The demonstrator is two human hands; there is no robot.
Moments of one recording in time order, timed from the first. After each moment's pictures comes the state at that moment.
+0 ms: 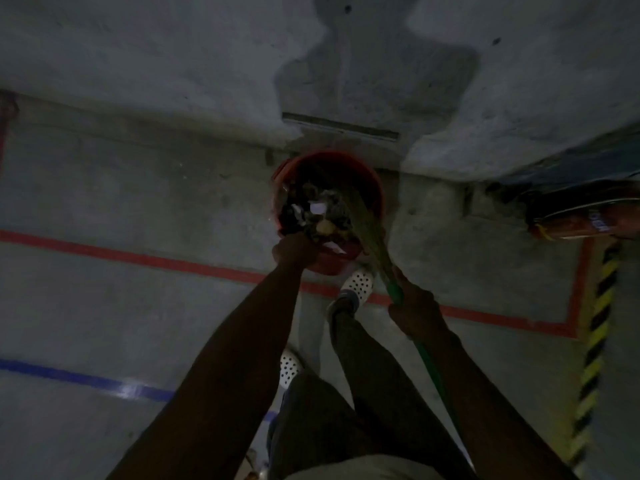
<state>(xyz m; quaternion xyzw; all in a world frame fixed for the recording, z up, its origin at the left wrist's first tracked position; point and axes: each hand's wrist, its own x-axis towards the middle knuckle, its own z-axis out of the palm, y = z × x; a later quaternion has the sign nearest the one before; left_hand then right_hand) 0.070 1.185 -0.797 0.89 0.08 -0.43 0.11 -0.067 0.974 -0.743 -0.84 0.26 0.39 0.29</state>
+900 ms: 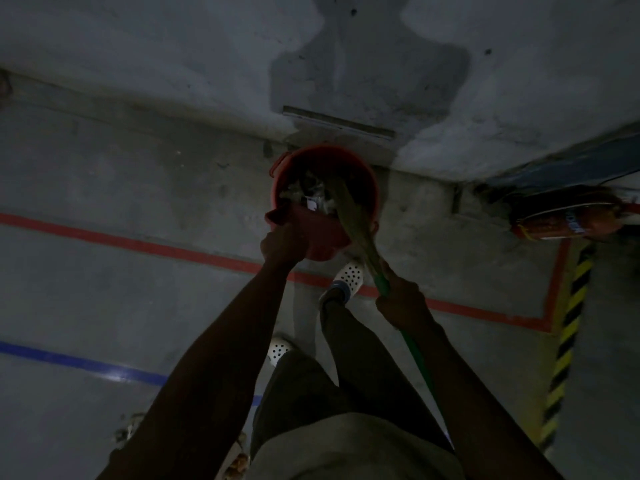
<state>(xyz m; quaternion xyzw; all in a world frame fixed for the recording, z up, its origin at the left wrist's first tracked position) 0.052 1.206 -0.765 0.92 0.11 -0.35 0.14 -0.070 0.988 -0.713 -0.84 0.25 0.39 0.29</state>
